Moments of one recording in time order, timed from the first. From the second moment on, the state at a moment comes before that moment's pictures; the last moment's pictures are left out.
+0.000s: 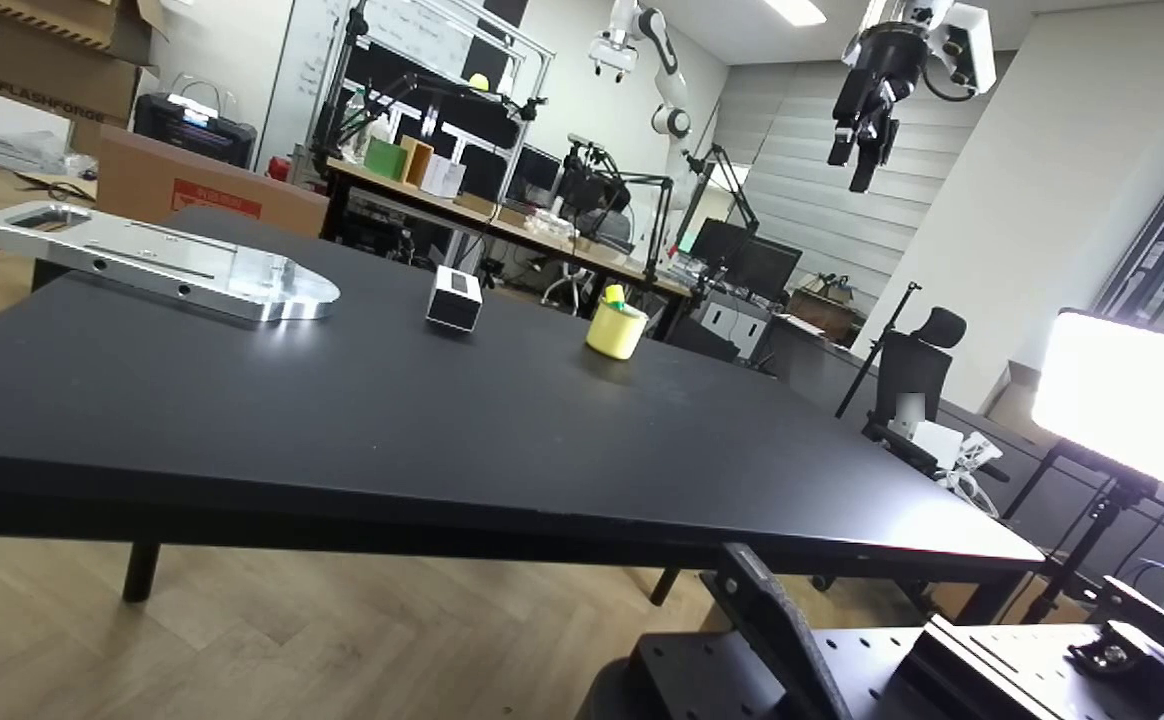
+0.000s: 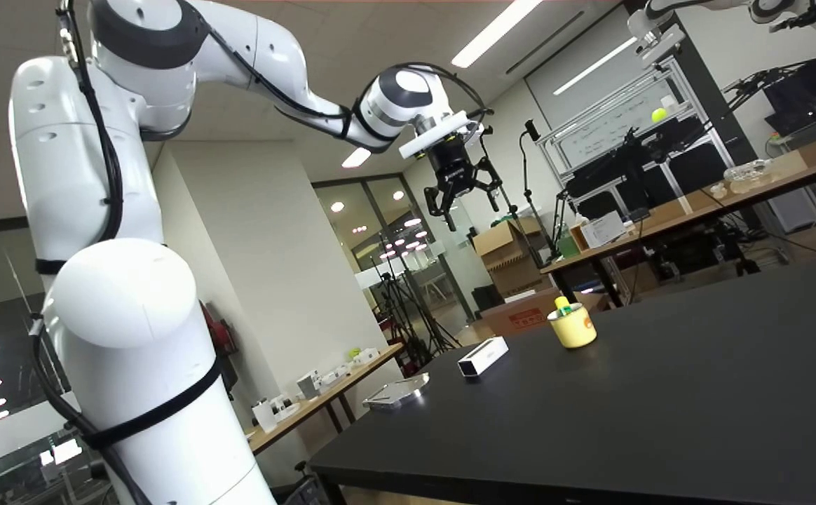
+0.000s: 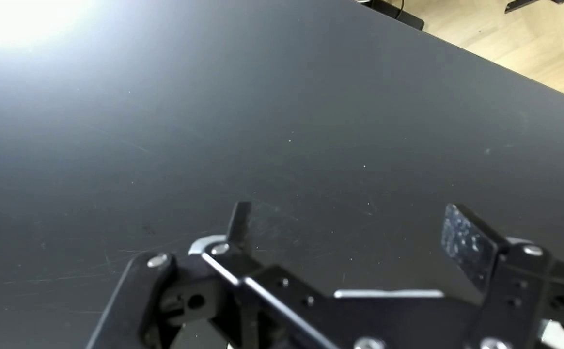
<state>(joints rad) -0.04 0.13 -0.09 -1.83 -0.02 1.82 -0.49</state>
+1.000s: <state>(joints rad) -0.09 0.64 -0.06 -1.26 -0.12 1.89 -0.50</state>
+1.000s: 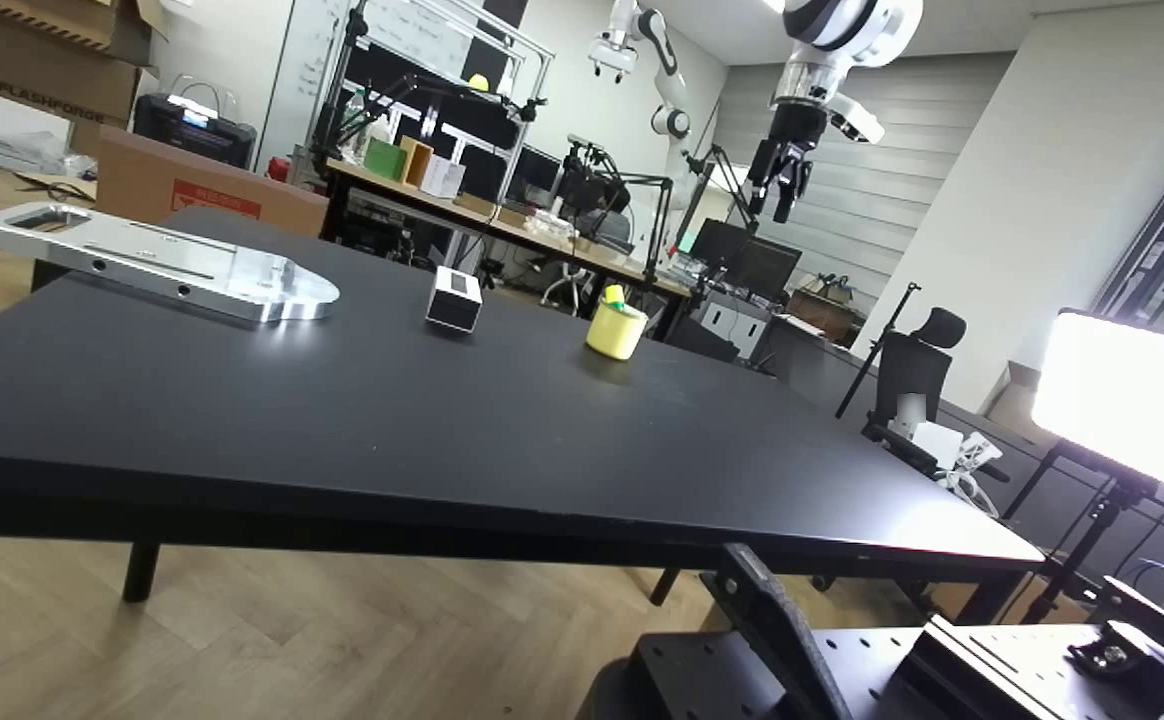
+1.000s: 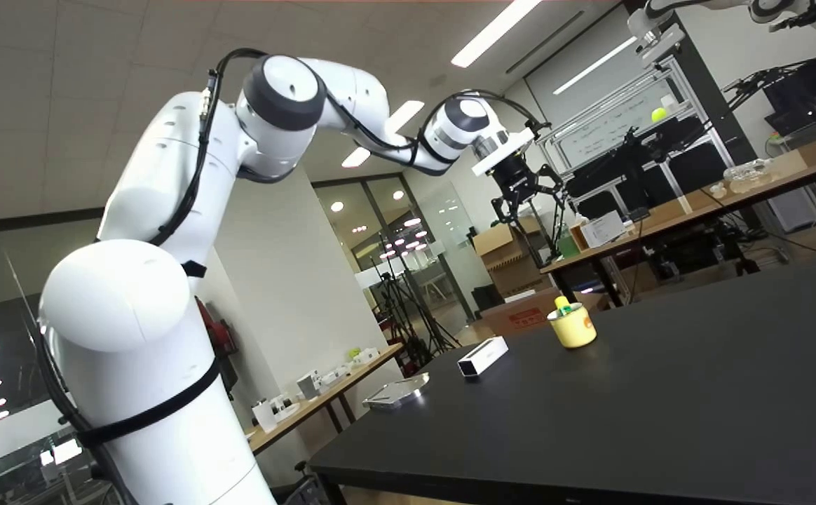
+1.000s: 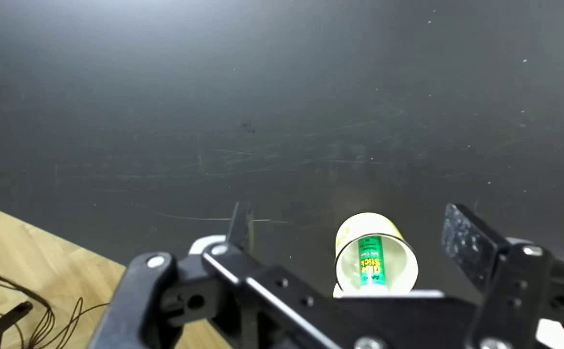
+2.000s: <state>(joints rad) -0.07 0.87 -0.01 -0.98 -0.14 1.85 -0.50</state>
